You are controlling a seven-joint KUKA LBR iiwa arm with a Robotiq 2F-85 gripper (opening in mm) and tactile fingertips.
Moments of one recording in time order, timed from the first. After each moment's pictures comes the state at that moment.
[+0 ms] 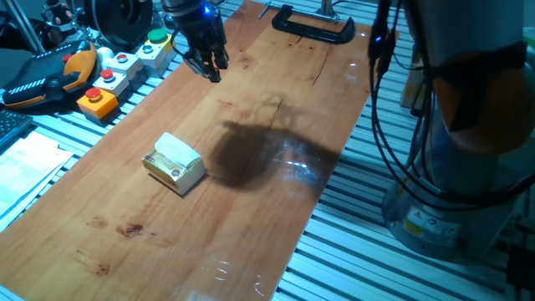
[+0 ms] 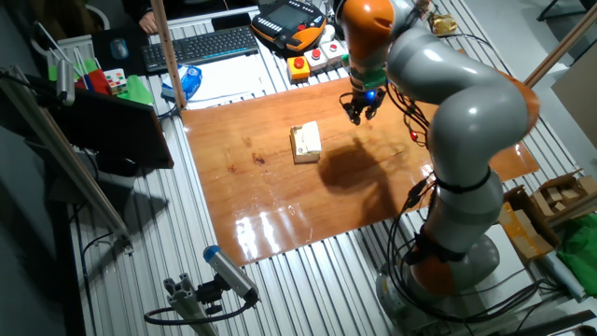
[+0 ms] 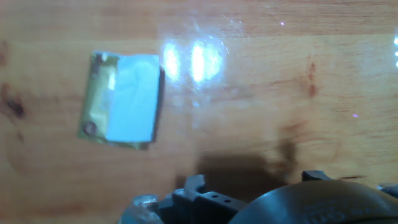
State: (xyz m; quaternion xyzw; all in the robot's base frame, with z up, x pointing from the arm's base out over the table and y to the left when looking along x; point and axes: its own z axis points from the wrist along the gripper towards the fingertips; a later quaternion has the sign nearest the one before) arm 0.515 0.001 0.236 0.06 -0.99 0.06 0.12
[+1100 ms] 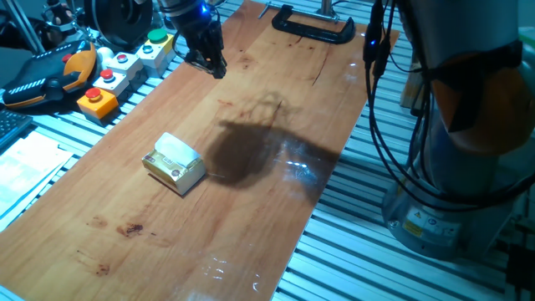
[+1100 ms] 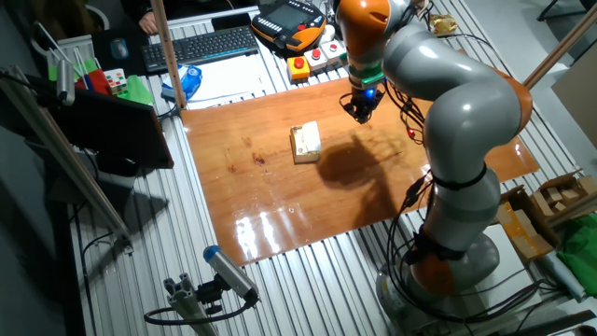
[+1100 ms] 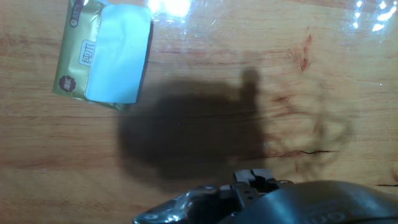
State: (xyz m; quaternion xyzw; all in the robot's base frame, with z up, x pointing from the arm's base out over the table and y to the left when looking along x) arm 0.515 0.001 0.236 0.06 -0.99 0.06 0.12
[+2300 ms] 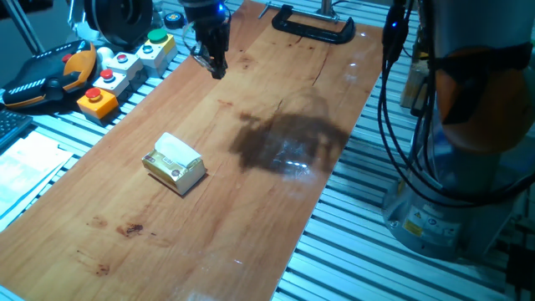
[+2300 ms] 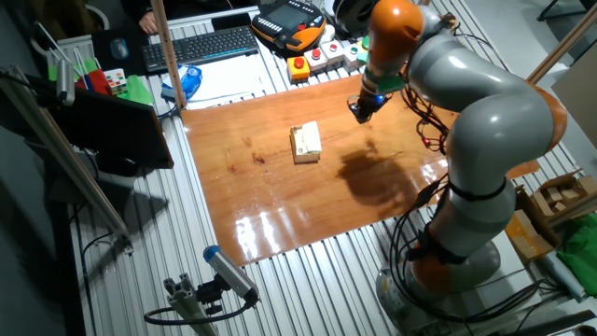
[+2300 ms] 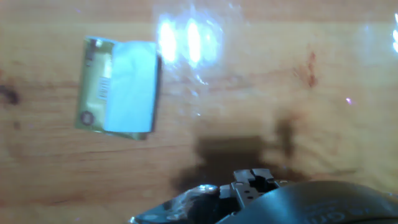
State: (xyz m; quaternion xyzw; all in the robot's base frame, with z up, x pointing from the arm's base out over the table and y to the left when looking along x) arm 0.514 0.000 0.235 0.05 -1.00 -0.03 0.03
